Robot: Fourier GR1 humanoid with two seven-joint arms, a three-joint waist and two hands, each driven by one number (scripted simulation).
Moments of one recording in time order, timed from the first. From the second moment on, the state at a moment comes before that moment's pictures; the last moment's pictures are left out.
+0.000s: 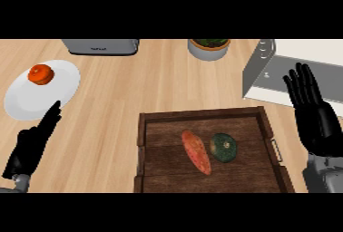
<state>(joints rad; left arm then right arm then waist) -0.01 0.58 -0.20 -1.46 0.16 0.20 0.10 -0.14 -0.31 0.03 -1.64 -0.23 -0.11 -0.10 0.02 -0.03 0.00</state>
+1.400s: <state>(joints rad) -0.19 0.31 -0.27 -1.44 0.11 0.20 0.00 -0.30 -0.30 0.18 -1.34 -0.09 0.01 -0.07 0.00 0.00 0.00</state>
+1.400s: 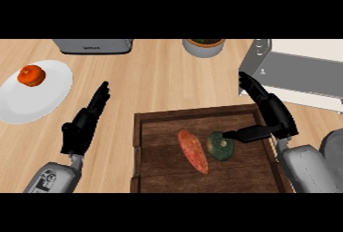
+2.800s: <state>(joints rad) -0.20 0.24 -0.20 -1.40 0.05 0.14 0.00 -0.51 -0.37 0.45 -1.90 0.10 0.42 0.89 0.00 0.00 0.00</state>
